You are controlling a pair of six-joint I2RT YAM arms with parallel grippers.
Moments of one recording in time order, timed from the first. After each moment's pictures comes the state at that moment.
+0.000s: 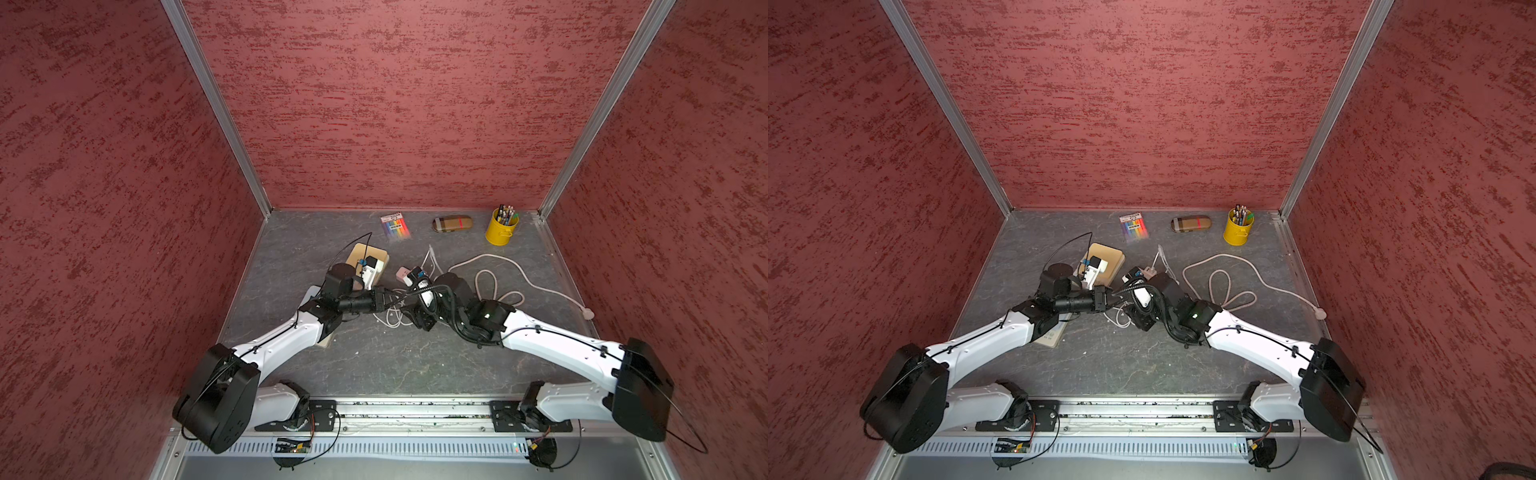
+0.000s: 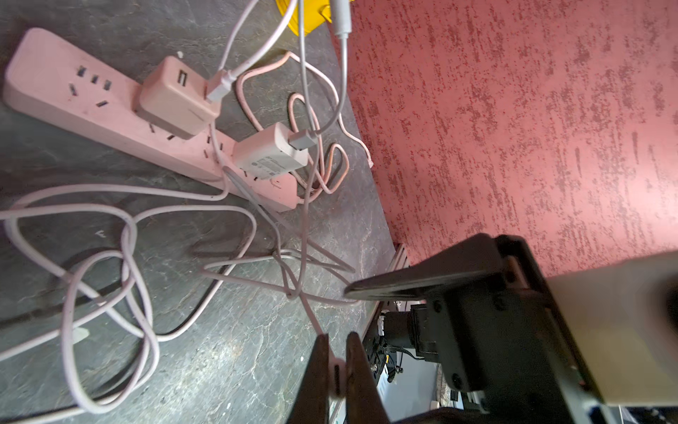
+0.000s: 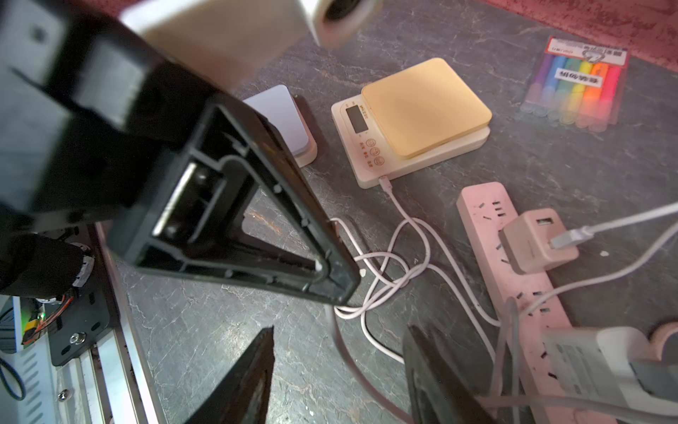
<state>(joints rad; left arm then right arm) -0.49 1.26 0.61 0.22 0.74 -0.79 0.90 1.35 0.89 -0.18 -0.08 0.14</state>
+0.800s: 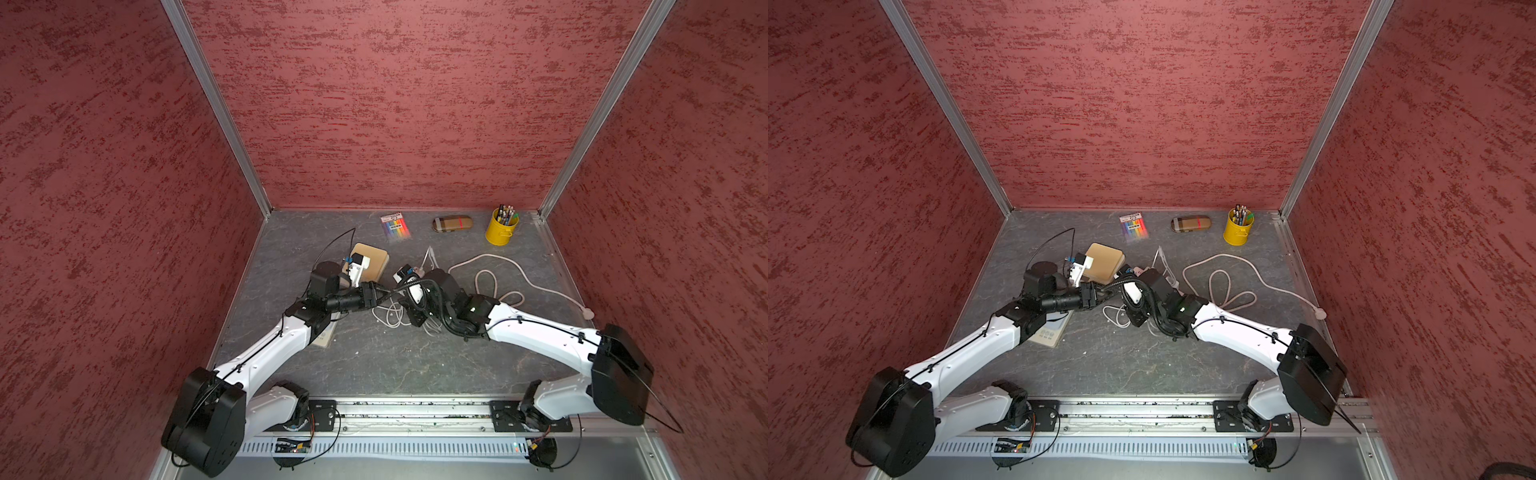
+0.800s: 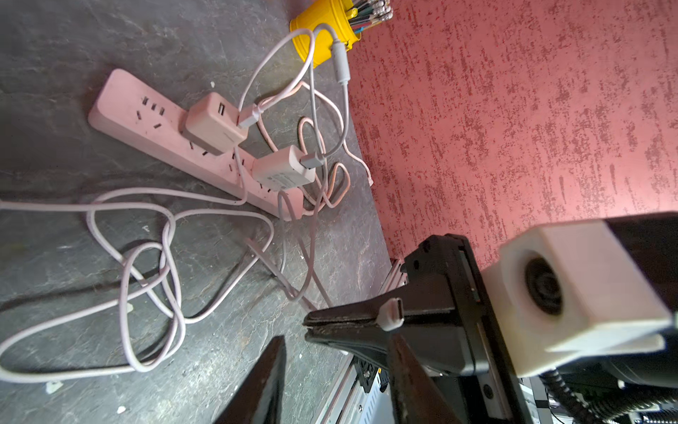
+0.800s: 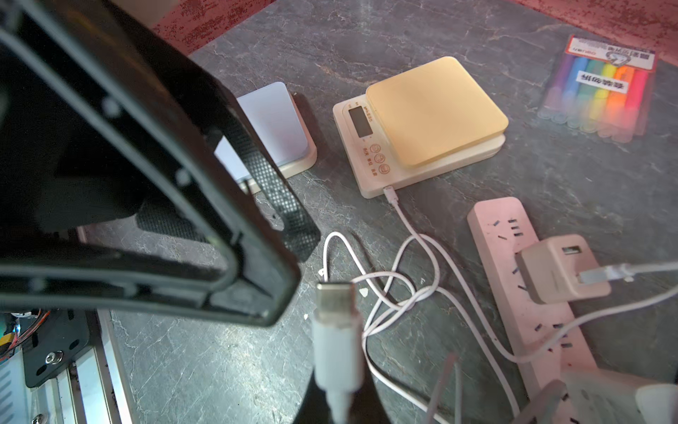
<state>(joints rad) -0.41 1.16 0.61 0.08 0.75 -0.81 0.90 1.43 0.95 -0.16 -0.09 0.13</state>
